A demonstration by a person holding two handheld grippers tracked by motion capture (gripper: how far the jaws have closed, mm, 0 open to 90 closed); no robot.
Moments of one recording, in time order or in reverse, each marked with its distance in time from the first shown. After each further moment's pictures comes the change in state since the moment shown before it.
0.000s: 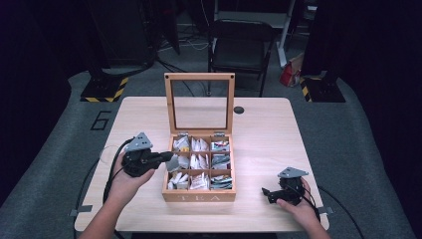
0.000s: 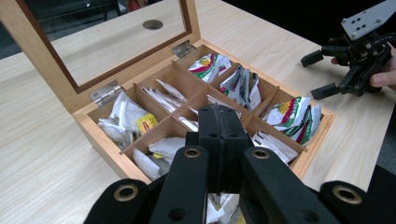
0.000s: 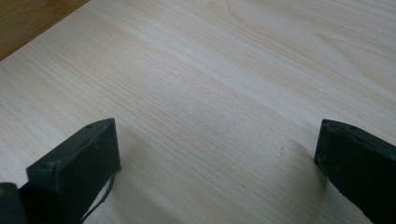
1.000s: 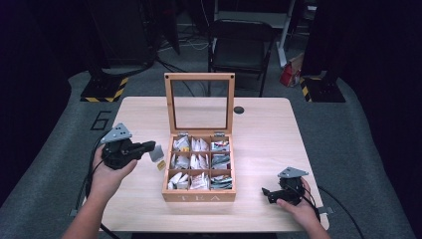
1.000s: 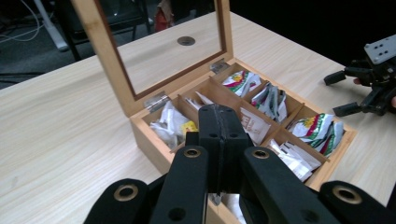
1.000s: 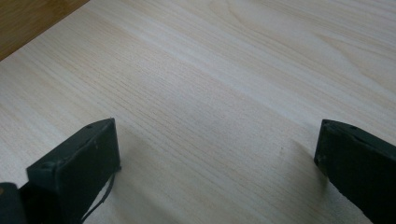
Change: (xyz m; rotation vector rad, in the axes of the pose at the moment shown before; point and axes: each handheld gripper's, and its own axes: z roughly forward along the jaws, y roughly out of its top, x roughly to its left) left arm 0.027 0.008 -0.041 -0.050 0.087 -0.036; right arm 0.000 0.000 0.000 0.000 0.001 0.000
